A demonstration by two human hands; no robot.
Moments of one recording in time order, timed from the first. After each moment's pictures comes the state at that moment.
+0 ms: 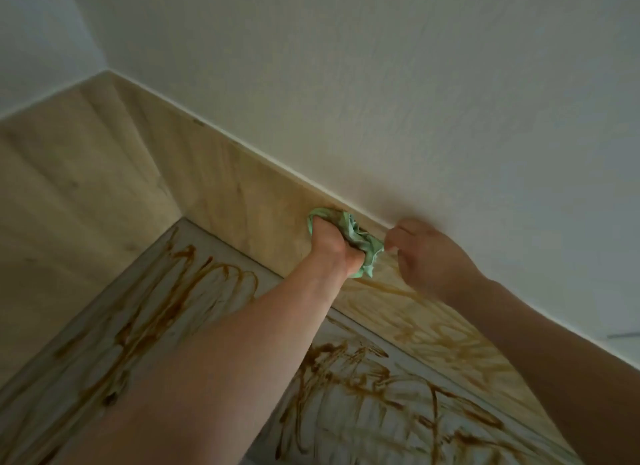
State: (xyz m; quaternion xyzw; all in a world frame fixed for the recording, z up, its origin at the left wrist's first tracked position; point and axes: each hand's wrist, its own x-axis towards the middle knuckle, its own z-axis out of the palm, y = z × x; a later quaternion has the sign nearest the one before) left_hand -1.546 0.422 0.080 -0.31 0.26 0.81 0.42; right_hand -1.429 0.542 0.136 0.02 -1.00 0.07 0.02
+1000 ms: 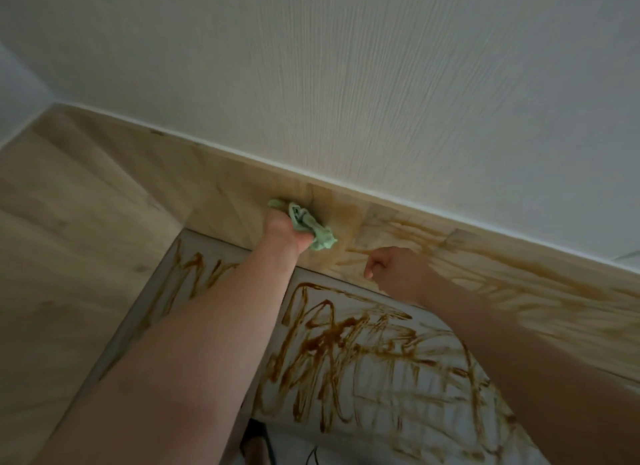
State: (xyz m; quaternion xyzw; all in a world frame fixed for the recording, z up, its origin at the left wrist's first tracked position) left_hand -1.592 0.390 0.027 -0.34 0.34 0.78 0.40; right_hand -1.397 0.510 0.068 -0.26 -0.88 0.35 -0.20
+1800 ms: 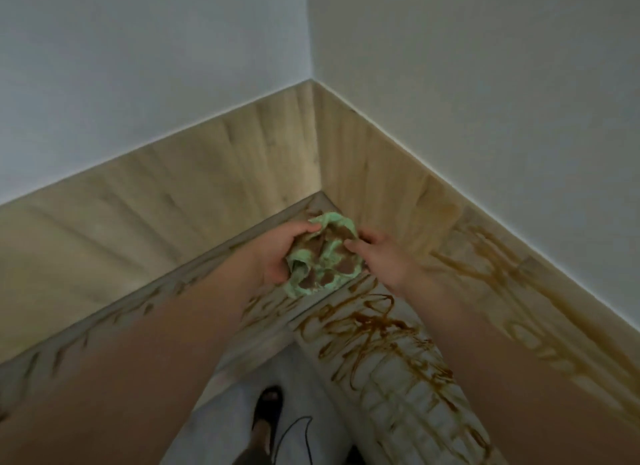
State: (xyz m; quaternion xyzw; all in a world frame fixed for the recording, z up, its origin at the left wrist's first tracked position) left_hand -1.362 0.158 0.175 -0.20 0.54 0.74 0.36; right_hand -1.355 0.361 0.143 -0.05 -0.74 0.64 -0.23
